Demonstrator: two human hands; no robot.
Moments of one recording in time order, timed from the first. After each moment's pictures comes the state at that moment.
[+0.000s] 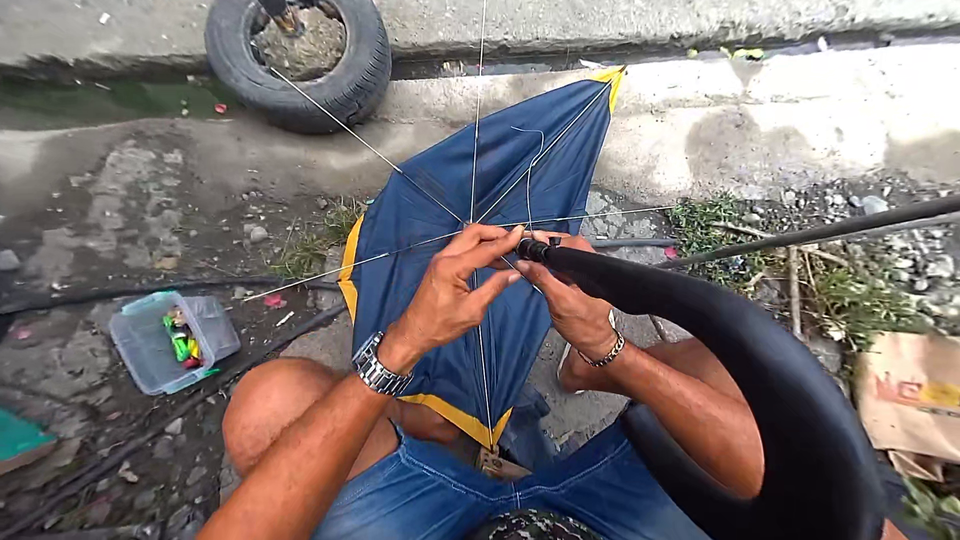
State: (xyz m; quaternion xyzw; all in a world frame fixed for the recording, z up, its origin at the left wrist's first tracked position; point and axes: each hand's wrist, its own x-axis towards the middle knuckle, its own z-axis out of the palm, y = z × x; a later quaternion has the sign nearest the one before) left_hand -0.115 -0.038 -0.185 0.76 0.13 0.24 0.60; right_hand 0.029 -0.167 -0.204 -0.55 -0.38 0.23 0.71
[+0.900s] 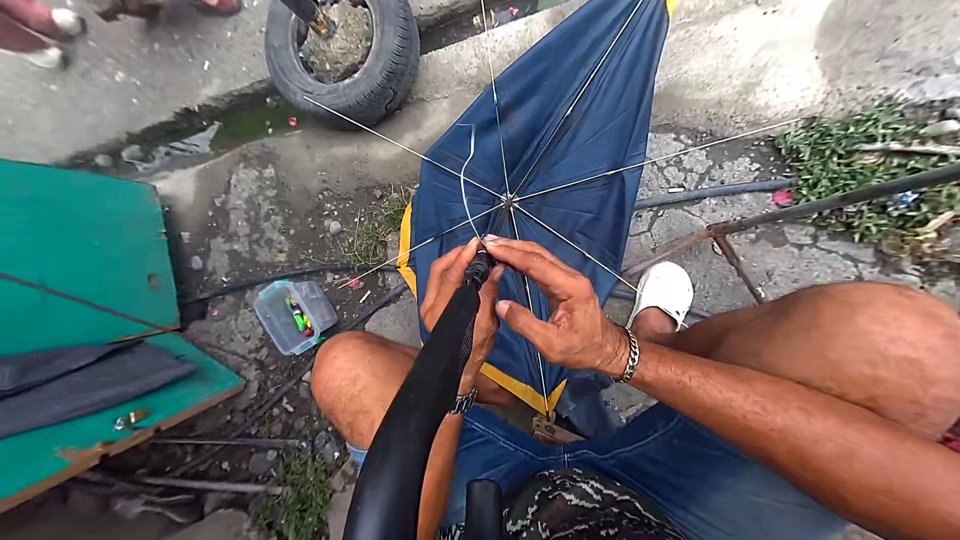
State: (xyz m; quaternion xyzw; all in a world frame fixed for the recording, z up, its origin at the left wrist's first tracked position) left_hand -0.134 -0.093 -0.216 0.73 0.30 0.47 0.39; right_hand -0.002 -0.173 -0.195 -0.50 -0.47 0.34 0.64
